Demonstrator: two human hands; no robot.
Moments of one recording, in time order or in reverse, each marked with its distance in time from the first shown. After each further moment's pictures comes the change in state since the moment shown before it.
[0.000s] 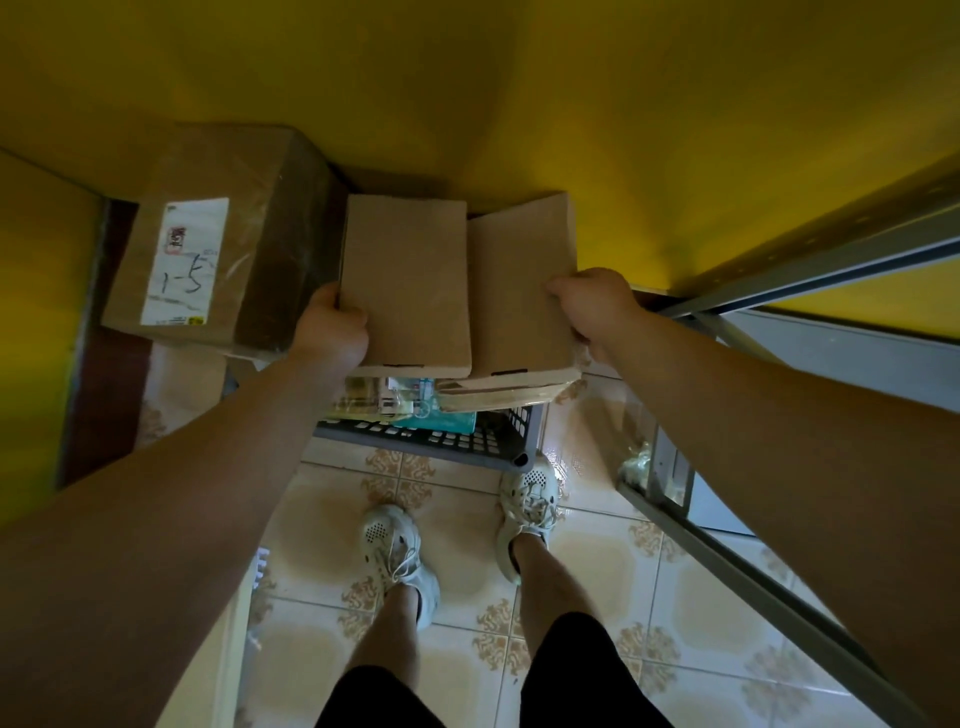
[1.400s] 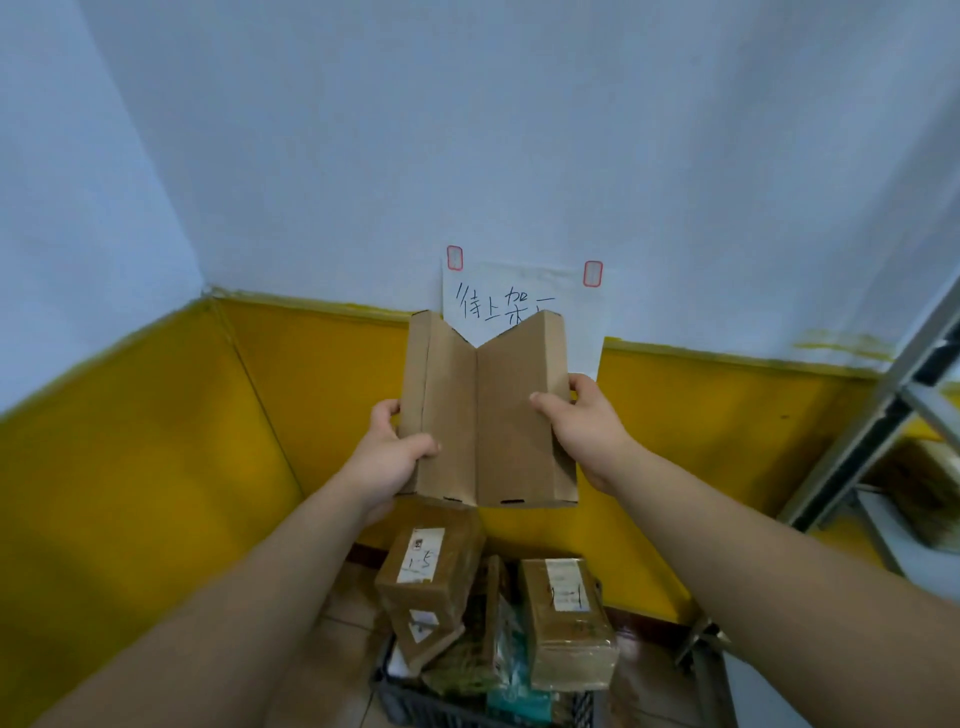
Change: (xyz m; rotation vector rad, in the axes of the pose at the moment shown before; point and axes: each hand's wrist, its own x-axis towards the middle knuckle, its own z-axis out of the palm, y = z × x) left_hand -0.351 0.098 -0.330 -0.414 -0.062 0.634; right_hand -0.482 -0.214 -0.023 0.215 0.011 -0.770
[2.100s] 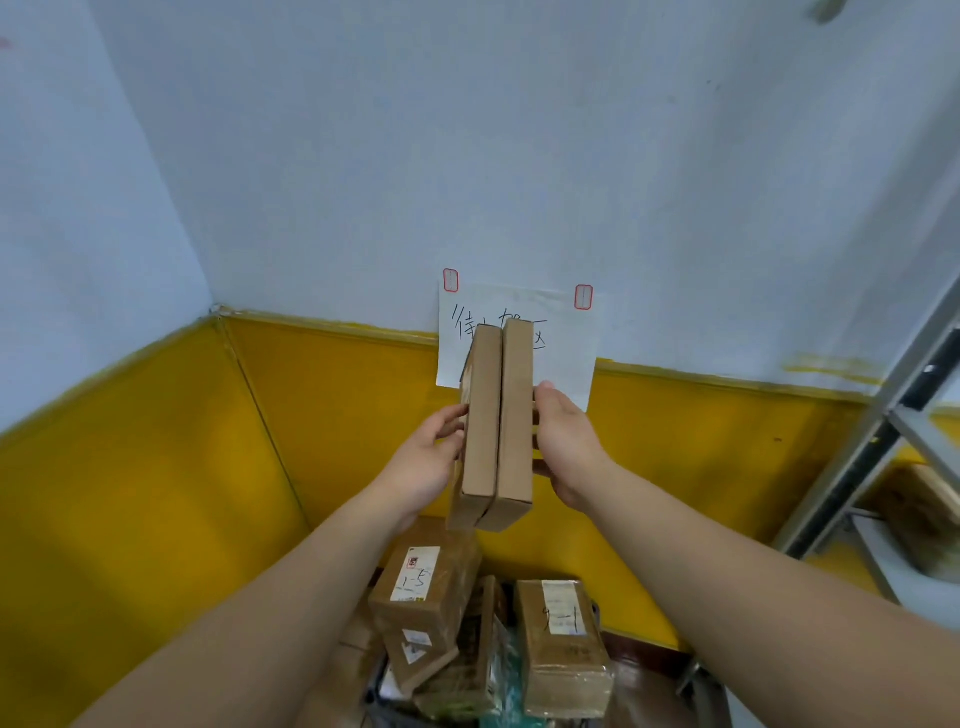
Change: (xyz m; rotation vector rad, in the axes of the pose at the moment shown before) left_hand -0.010 0.017 0.042 0.069 -0.151 0.145; right_hand -0.011 -0.014 0.005 0.172 -0.083 -0.014
